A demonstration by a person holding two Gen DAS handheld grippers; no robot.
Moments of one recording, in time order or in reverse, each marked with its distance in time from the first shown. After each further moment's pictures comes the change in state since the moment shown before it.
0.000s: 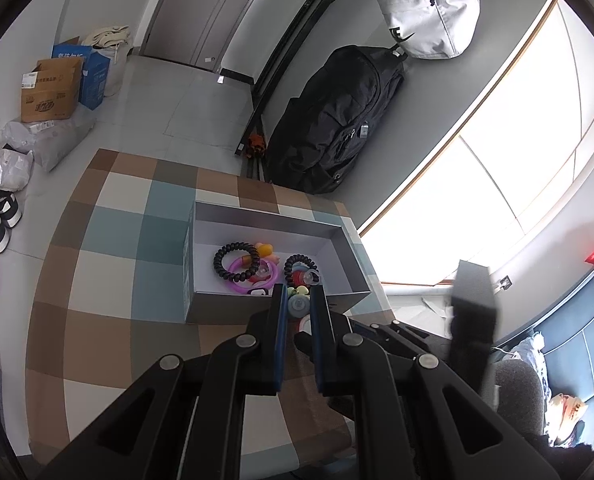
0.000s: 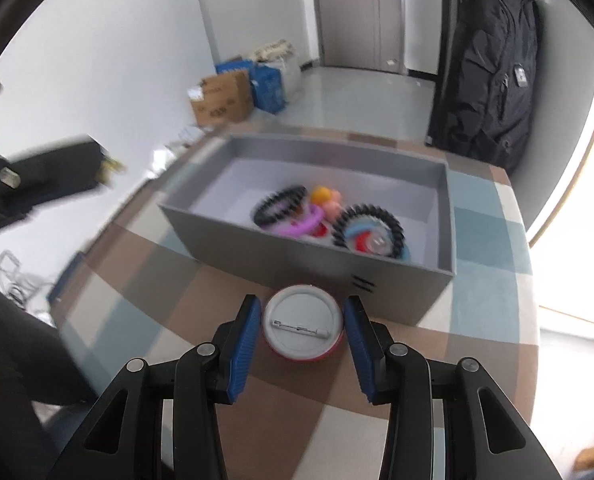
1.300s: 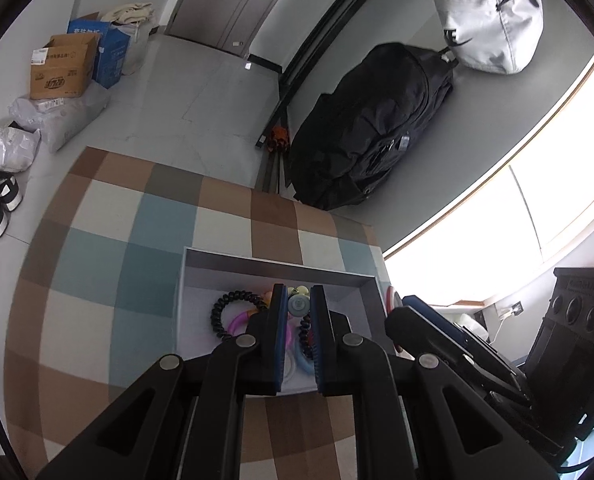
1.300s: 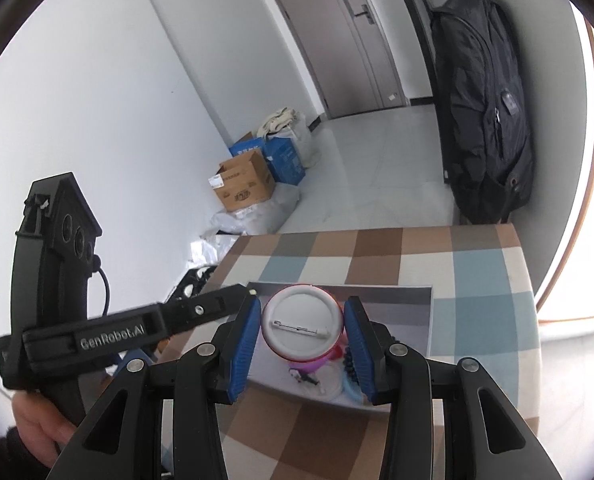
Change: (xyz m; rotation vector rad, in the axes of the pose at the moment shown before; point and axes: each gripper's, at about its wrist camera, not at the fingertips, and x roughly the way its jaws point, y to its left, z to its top) left arm 0.062 0.011 0.046 -0.105 0.043 0.063; right arm -0.020 -0.048 0.065 0.214 -0.175 0.156
